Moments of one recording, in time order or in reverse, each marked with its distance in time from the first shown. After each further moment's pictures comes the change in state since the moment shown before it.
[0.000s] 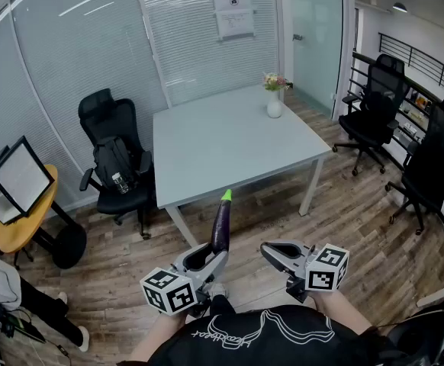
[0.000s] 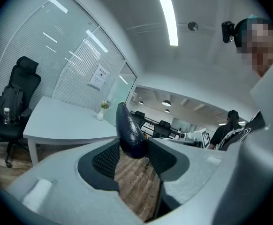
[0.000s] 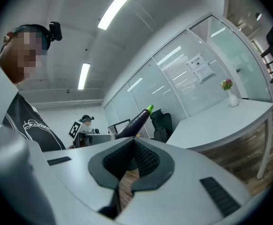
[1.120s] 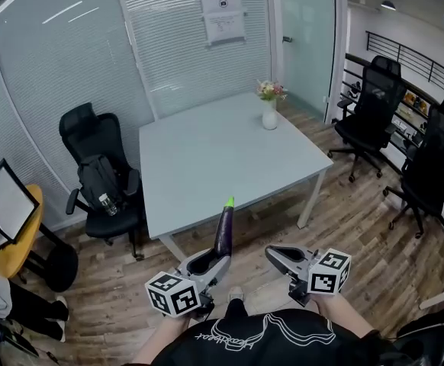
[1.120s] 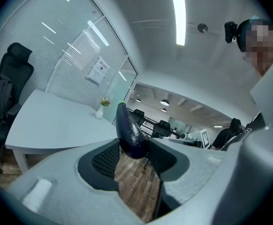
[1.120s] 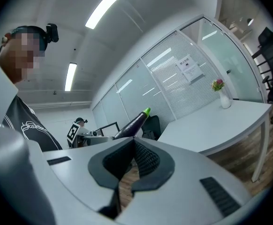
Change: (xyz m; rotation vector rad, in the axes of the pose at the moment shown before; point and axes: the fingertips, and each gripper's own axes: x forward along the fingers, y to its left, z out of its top) left arm 0.095 0.105 0.035 -0.038 0.039 -0.068; right arm 0.063 -0.122 0.031 0.039 -0.022 -0.113
